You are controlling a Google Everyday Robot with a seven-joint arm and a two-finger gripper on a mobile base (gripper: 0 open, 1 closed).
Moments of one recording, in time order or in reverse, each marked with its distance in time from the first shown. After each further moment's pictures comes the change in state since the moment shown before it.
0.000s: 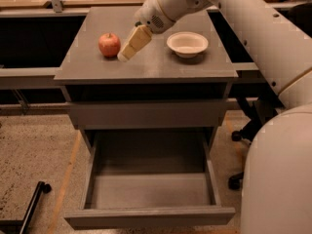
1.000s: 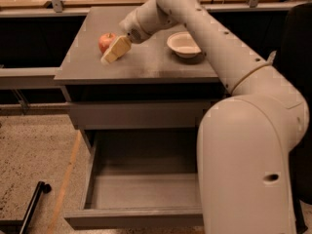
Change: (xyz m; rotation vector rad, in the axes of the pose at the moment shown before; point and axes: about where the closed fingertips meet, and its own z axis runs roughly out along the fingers) arm 0.005 -0.047 0.094 0.008 -0.075 0.030
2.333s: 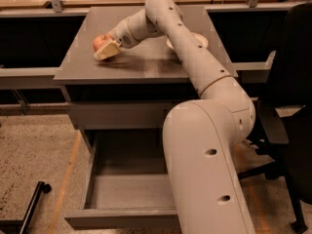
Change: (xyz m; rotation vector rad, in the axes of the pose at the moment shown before) arm 0.005 -0.033 0.072 -0.035 -0.080 -0.004
